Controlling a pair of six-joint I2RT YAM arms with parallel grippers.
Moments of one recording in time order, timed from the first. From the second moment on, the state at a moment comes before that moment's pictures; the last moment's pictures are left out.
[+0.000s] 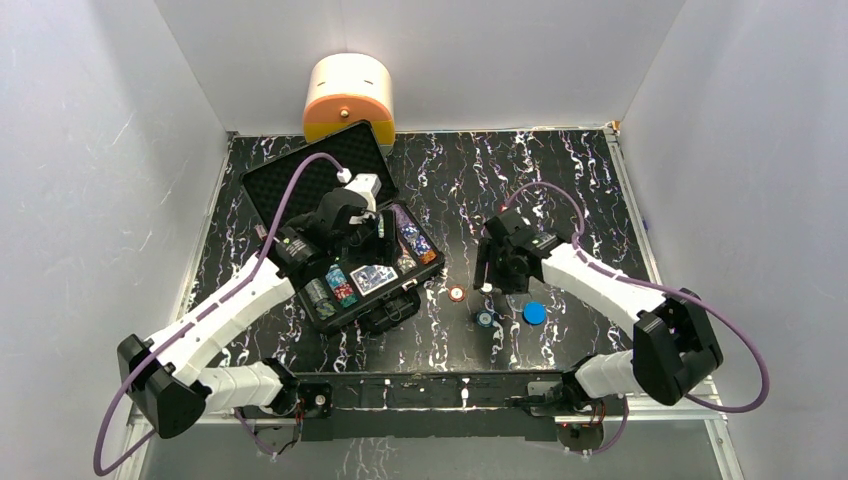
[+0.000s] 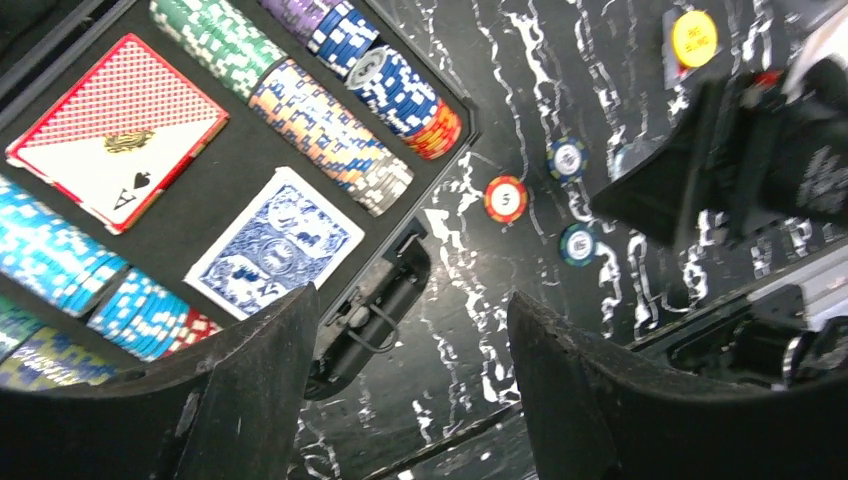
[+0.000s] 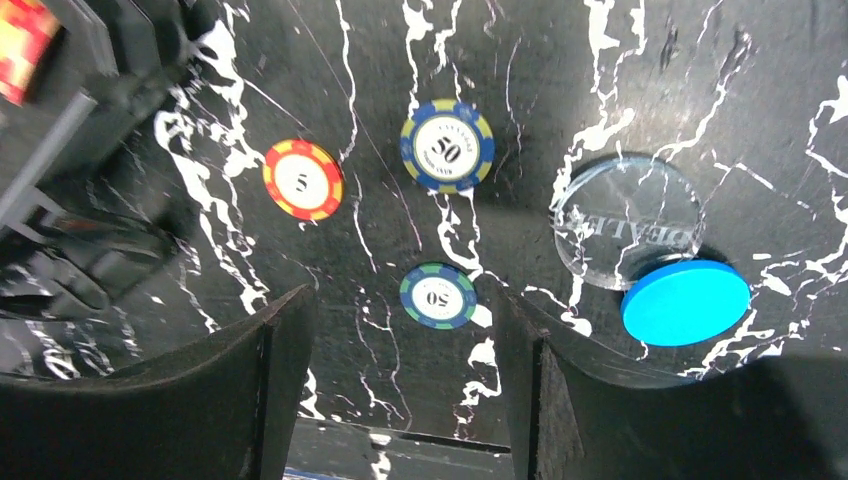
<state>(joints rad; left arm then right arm) -0.72 1.19 1.16 -0.72 -0.11 -0.47 0.61 1.34 0.91 -0.71 0.03 0.70</state>
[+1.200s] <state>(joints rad) -0.72 1.10 1.00 -0.51 -0.04 -0.56 0.79 1.54 0.86 -0.72 0.13 0.74</state>
